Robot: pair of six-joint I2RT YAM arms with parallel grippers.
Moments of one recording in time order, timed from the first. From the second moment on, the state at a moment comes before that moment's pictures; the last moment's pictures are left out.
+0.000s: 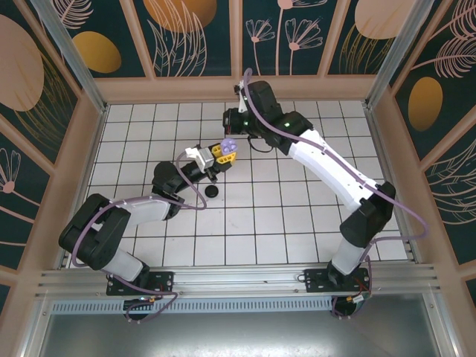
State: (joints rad) left arm -0.55 1.53 0.59 1.28 0.59 0.01; right arm 0.74 1.72 1.81 -0.64 -0.06 0.54
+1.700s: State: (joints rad) left arm -0.56 1.79 0.81 0.76 0.41 -0.66; right arm 0.66 1.07 0.75 -0.35 0.26 0.84
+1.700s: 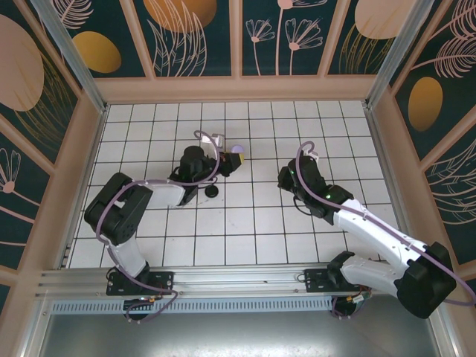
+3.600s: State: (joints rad) left arm -0.54 2.02 1.27 -0.02 0.08 -0.61; right arm 0.64 1.04 0.90 -0.41 0.27 0.77
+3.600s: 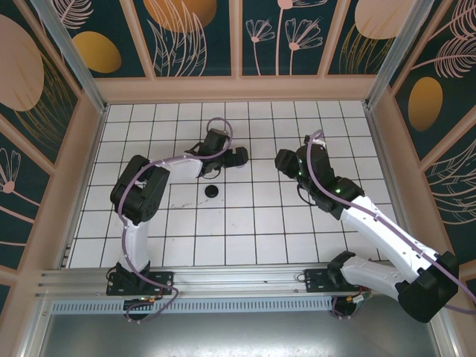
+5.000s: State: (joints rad) left arm -0.27 1.03 0.31 0.70 -0.35 0.09; right arm 0.20 1.28 0.40 0.51 0.64 0.22
